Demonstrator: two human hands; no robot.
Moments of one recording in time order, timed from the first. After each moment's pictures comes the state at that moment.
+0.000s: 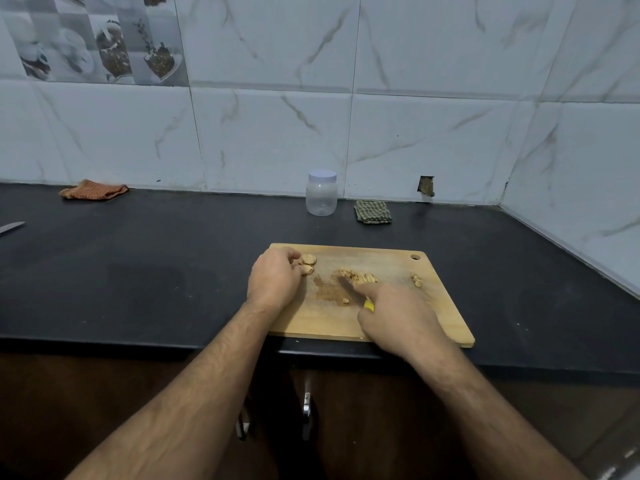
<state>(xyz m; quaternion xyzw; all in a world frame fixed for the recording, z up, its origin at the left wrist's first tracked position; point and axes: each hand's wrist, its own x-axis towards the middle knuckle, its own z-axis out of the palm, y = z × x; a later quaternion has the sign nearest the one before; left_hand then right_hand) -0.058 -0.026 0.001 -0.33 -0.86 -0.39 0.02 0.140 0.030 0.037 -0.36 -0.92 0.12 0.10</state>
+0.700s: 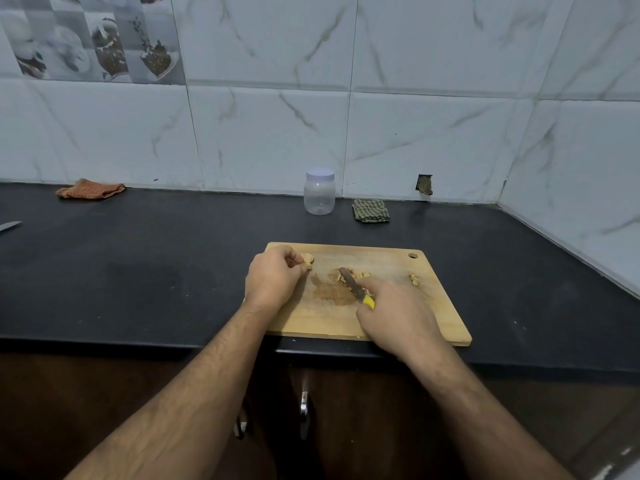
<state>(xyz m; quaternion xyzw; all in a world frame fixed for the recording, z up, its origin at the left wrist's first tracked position) -0.055 -0.026 0.002 -0.31 -0.85 -0.42 0.00 0.143 0.031 0.034 -0.37 -0.91 0.13 0.14</state>
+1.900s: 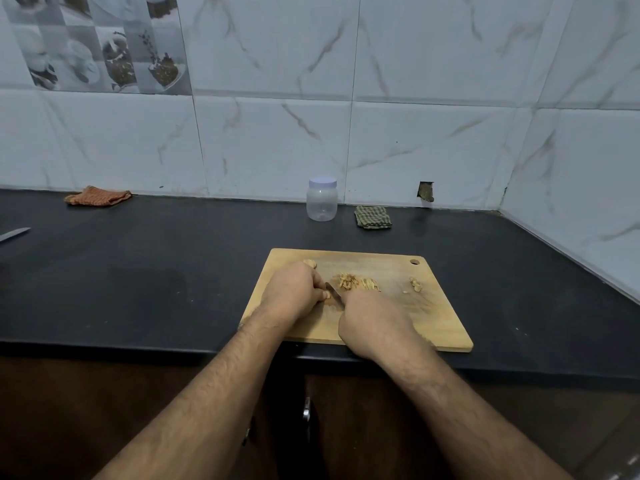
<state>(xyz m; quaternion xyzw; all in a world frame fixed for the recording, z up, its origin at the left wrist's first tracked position) -0.036 -0.018 0.009 -0.42 -0.87 -0.25 -0.06 0.119 0.004 0.049 -0.35 -0.93 0.09 0.03</state>
